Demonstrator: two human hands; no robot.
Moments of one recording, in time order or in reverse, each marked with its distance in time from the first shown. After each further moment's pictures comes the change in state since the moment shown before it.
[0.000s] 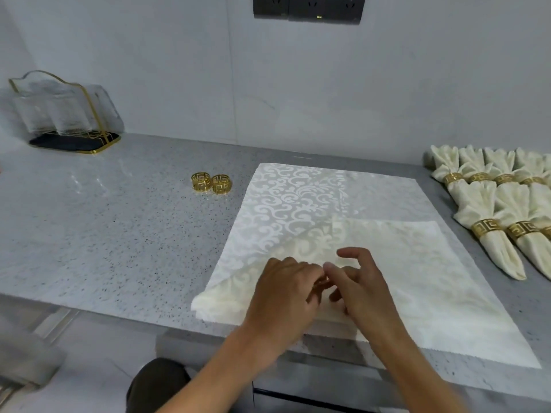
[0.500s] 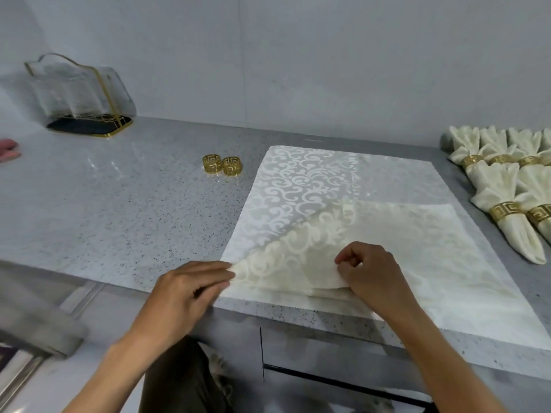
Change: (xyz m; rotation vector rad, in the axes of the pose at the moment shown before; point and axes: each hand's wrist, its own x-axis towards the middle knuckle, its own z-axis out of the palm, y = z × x) left_hand -0.096 -0.107 -0.072 -0.102 -0.030 -0.216; right_hand 0.013 0.009 -0.004 -0.443 -0.041 -0.002
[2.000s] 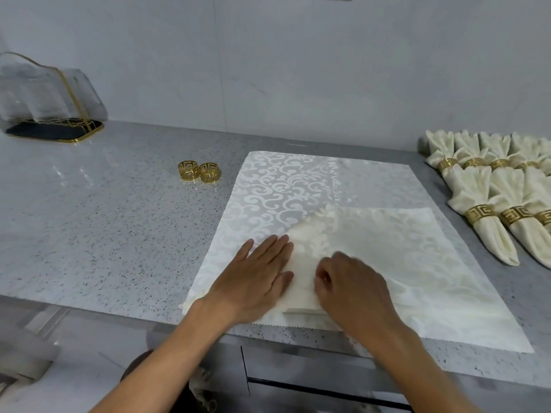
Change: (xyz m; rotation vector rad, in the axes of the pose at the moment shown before) left_hand 0.086 0.055 0.088 0.427 -0.507 0.127; right_hand -0.003 -0.003 0.006 -0.516 0.077 -0.274
